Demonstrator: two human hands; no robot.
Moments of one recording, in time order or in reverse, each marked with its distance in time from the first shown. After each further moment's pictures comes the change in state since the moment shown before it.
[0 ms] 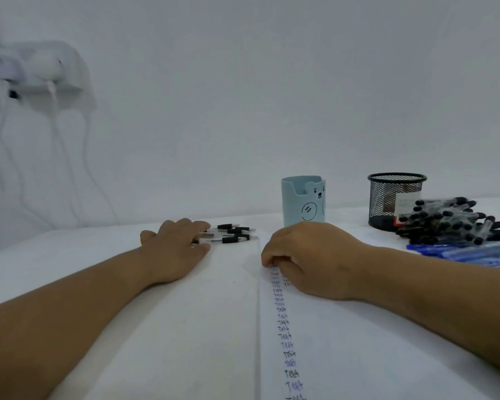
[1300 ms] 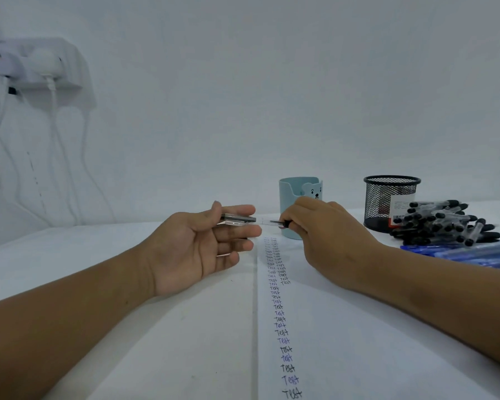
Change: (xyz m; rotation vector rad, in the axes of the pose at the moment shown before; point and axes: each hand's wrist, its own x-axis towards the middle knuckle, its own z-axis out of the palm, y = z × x) left_hand -0.037 0.046 -0.021 -1.666 -0.395 0.056; right_hand -0.002 0.016 0.001 -0.057 0.286 0.200
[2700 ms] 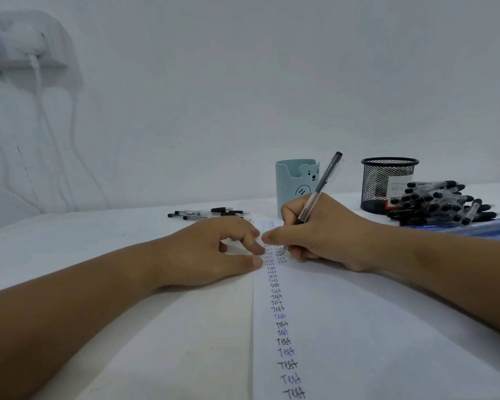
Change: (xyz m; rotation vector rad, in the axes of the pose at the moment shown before) left_hand 0.002 -0.024 -0.001 1.224 -0.090 0.203; right_hand -0.011 -0.027 -0.016 0.982 -0.257 0.374
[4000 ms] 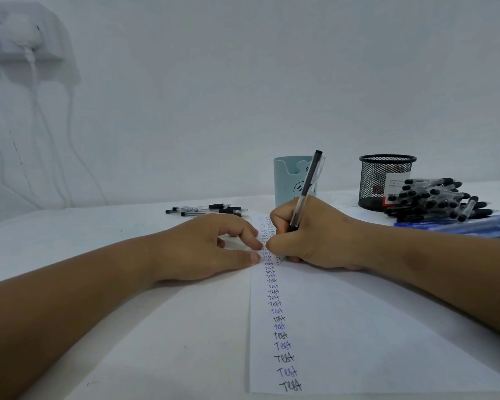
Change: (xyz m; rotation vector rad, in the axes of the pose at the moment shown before) left_hand 0.001 -0.002 -0.001 -0.028 -0.027 -0.023; right_hand 0.001 0.003 0.004 -0.252 -0.042 -0.065
